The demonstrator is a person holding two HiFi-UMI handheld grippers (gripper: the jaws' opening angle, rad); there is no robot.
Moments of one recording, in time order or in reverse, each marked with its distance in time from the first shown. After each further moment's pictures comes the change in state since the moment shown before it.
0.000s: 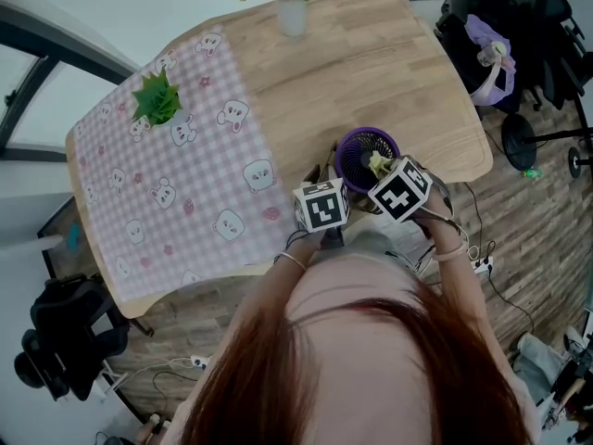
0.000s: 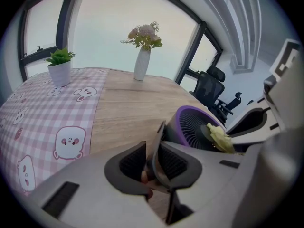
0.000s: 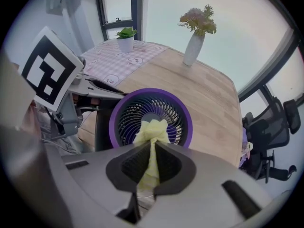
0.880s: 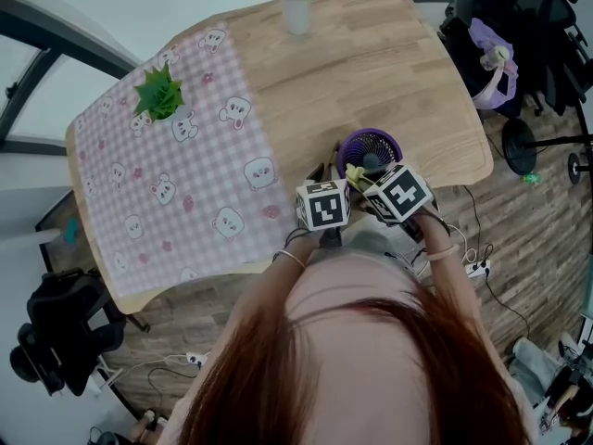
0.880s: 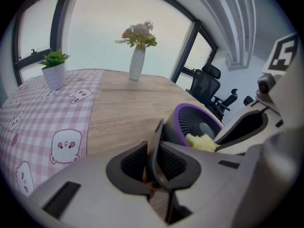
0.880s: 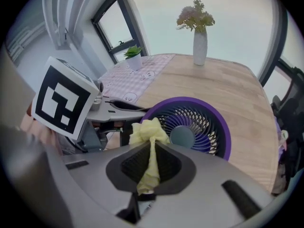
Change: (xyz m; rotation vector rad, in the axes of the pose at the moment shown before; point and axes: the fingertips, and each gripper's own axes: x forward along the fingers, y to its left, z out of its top) left arm 0.002 -0.007 -0.002 0.050 0.005 -0.027; right arm 0.007 0.048 0.026 0.108 -0.163 0.304
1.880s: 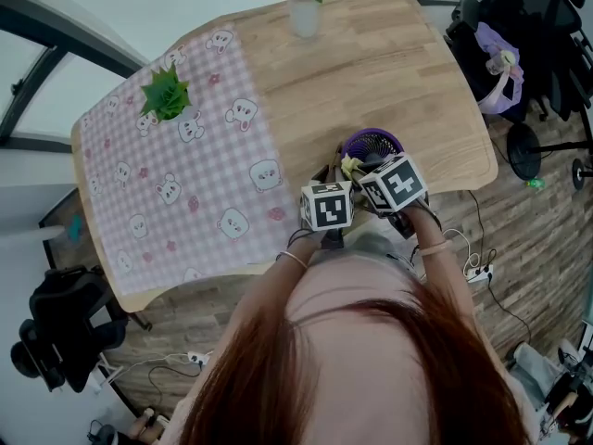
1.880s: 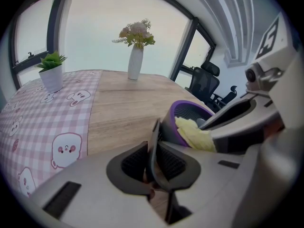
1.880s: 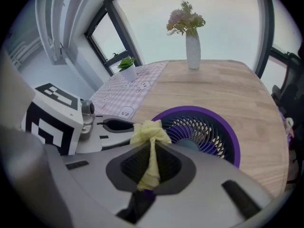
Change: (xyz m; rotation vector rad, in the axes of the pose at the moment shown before) left arm 0.003 0.002 0.003 0.031 0.009 0.003; right arm 0.012 -0.004 0.036 0.104 -0.098 0.027
